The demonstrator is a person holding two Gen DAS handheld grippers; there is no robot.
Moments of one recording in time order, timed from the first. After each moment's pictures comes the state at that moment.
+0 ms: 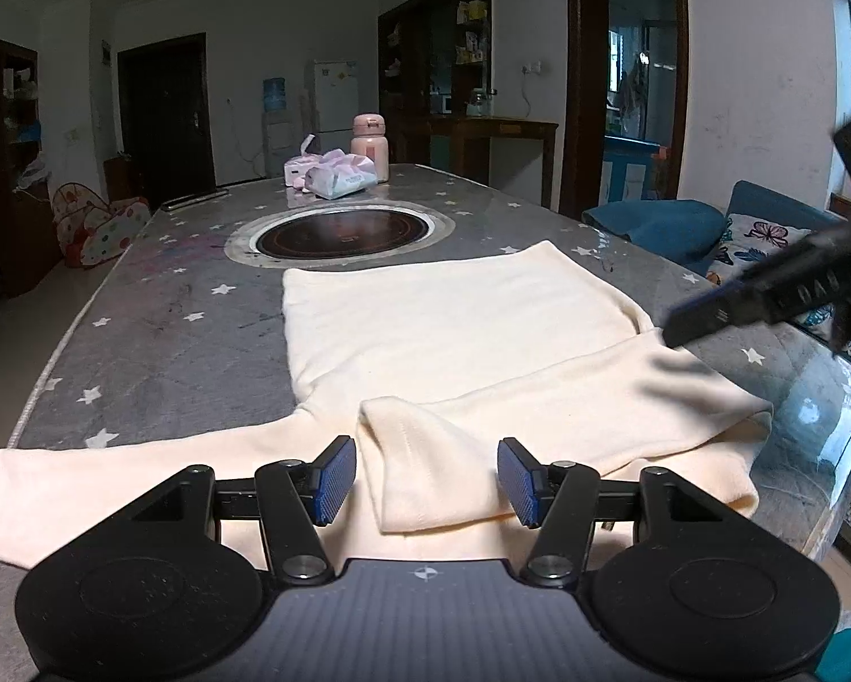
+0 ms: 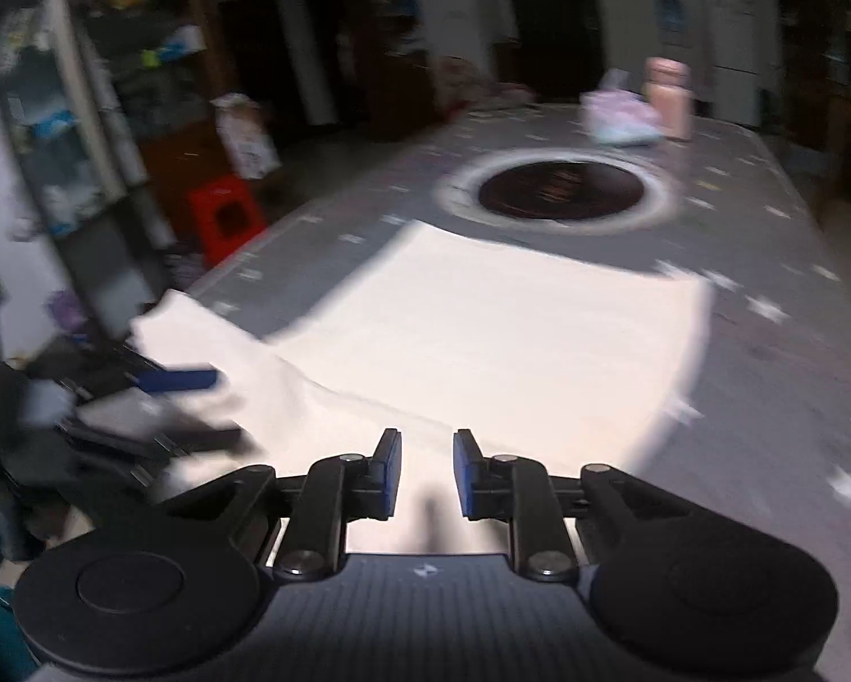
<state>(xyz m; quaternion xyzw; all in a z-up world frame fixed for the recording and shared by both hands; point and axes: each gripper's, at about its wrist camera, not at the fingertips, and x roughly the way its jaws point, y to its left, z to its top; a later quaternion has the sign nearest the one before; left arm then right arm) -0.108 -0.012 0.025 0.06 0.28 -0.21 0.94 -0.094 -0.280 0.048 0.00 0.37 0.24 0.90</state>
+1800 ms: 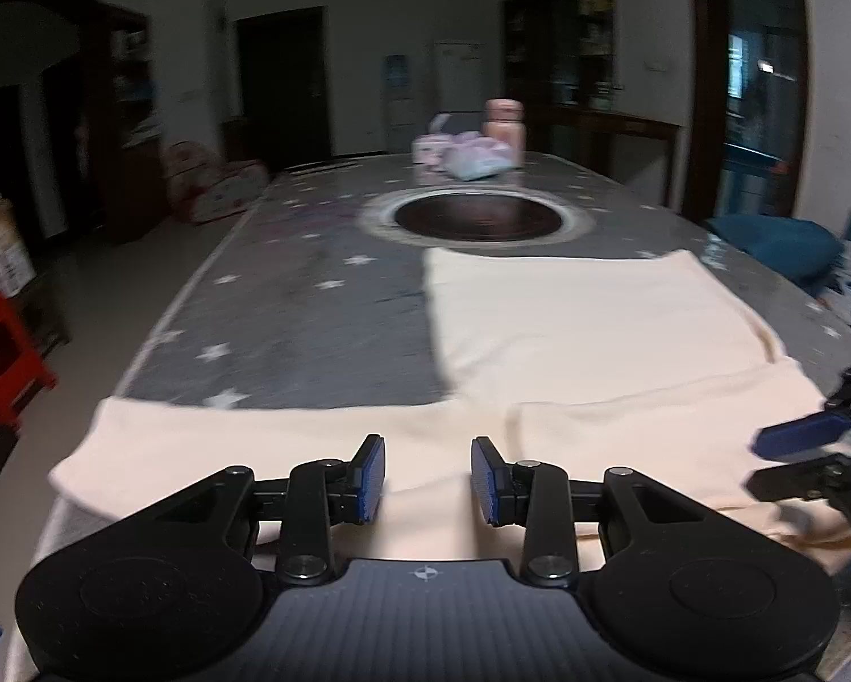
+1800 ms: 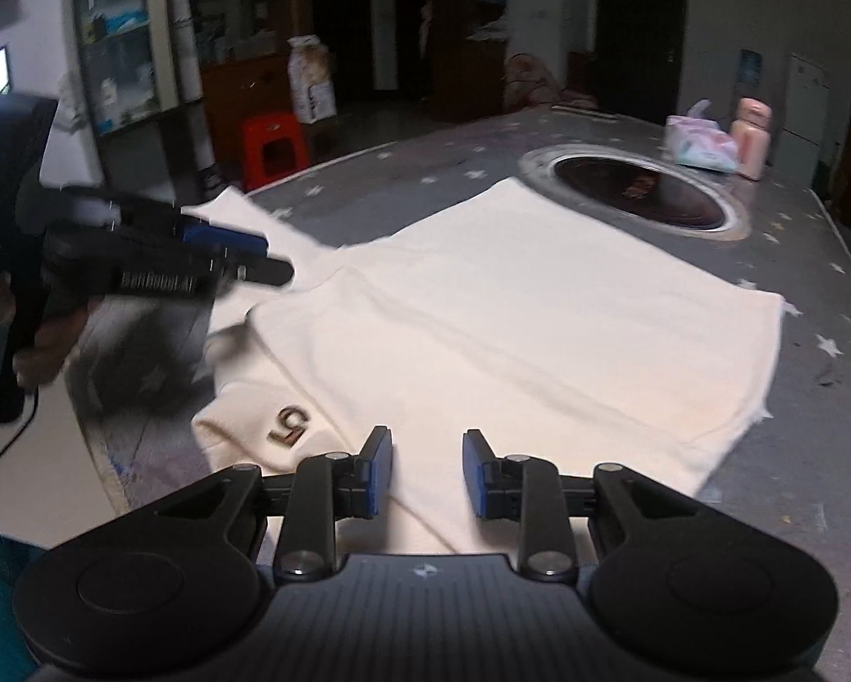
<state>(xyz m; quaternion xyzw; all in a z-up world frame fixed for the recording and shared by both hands) -0.096 0.030 0.028 0.04 0.30 -0.06 0.95 -0.116 -0.217 0.019 -0.12 0.34 0.31 0.88</state>
